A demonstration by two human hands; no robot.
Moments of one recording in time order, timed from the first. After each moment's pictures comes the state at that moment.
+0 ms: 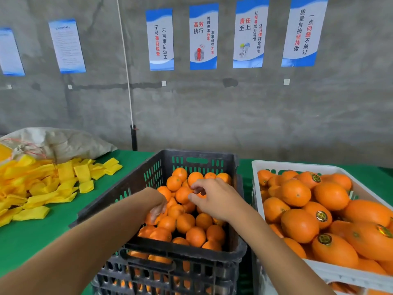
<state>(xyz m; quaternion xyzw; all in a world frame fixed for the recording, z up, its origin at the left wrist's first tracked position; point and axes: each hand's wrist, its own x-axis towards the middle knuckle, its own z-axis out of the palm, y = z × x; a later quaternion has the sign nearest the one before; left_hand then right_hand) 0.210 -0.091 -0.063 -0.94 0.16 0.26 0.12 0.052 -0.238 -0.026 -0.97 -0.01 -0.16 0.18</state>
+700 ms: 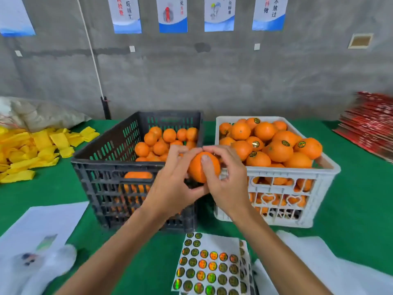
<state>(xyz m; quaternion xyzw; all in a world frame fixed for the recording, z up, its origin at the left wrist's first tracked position) -0.079 -0.071 -0.068 -0.71 0.51 -0.25 -0.42 -0.156 -0.207 -0.071 -0.77 -0.01 -0.52 0.38</state>
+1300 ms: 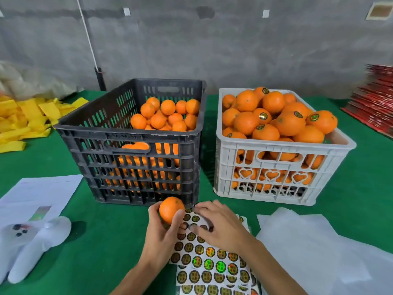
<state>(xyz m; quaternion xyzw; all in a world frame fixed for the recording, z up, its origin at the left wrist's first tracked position) -0.114 -0.022 -0.273 -0.74 0.18 0.08 -0.64 -0.184 -0.219 -0.251 -0.98 0.00 -0.06 0.19</state>
